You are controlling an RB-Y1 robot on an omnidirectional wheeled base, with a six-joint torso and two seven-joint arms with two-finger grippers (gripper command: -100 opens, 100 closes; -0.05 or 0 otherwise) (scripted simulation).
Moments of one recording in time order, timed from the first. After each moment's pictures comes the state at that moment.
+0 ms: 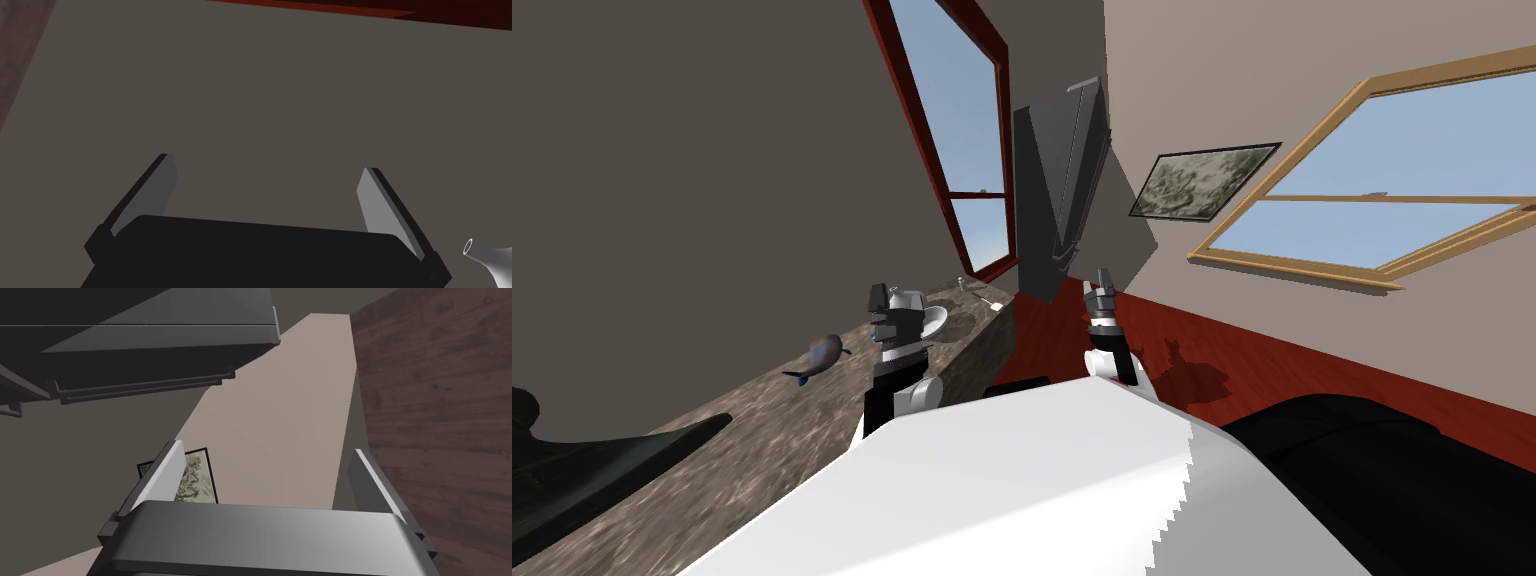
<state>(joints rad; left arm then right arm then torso) 0.48 -0.01 -0.02 -2.22 0.08 -0.44 -0.09 0.48 -0.04 -0.07 -2.20 0.02 -0.40 -0.05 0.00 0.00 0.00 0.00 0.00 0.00</state>
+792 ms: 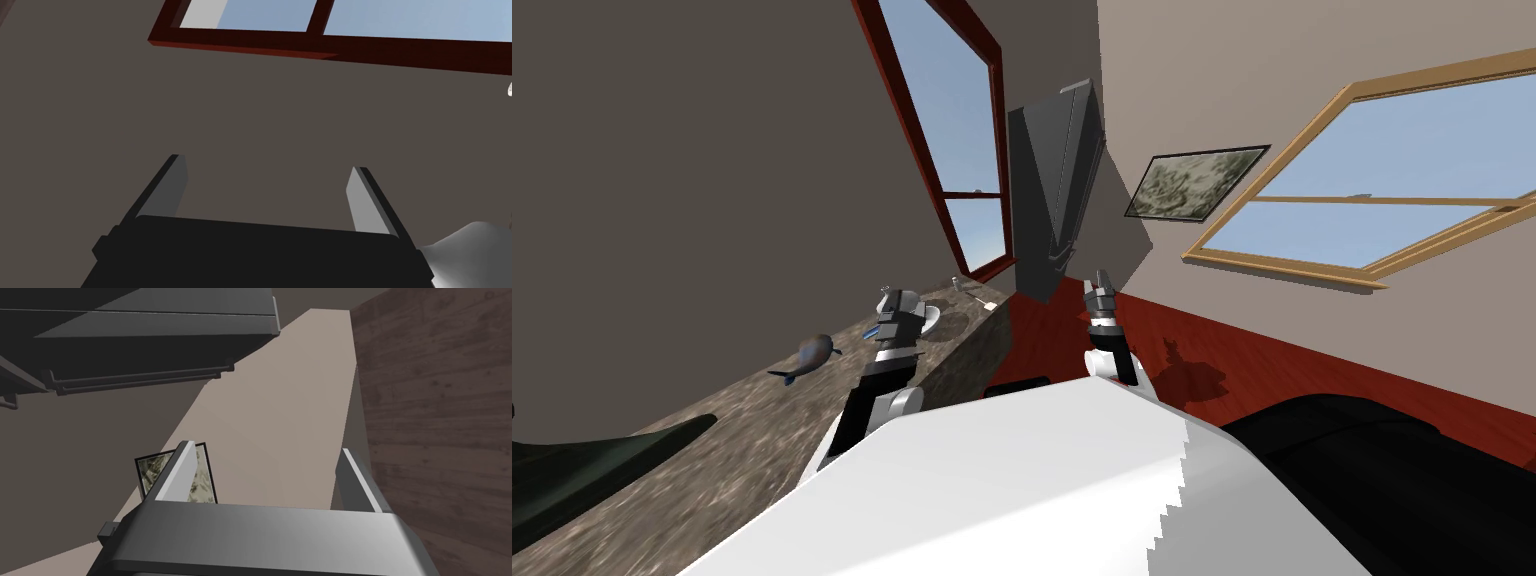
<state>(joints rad) 0.49 0.21 0.02 -2.20 0.17 -0.30 -0.01 0.48 -0.04 -0.07 -2.20 0.02 -0.40 -0.05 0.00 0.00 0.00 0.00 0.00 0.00</state>
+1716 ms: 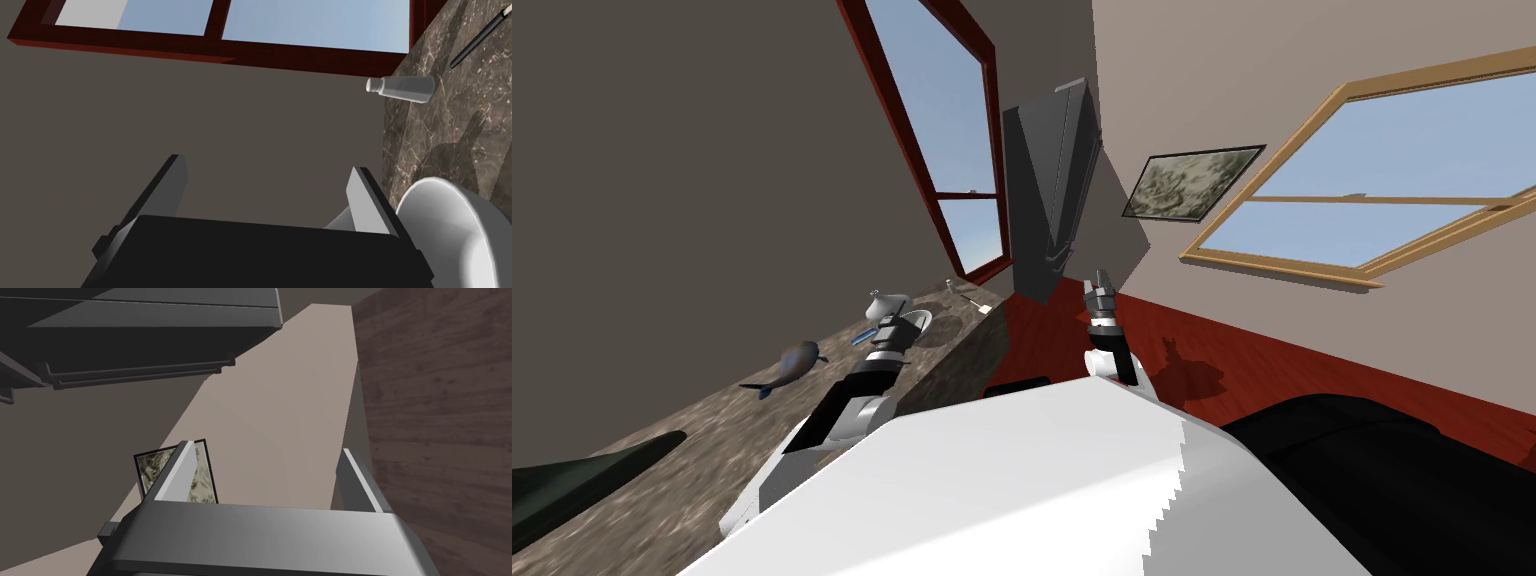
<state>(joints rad) 0.52 0.42 0.09 -2.16 0.32 -0.04 0.13 0.48 -0.04 -0.07 -2.20 0.02 -0.40 -0.05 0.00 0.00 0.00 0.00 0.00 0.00</state>
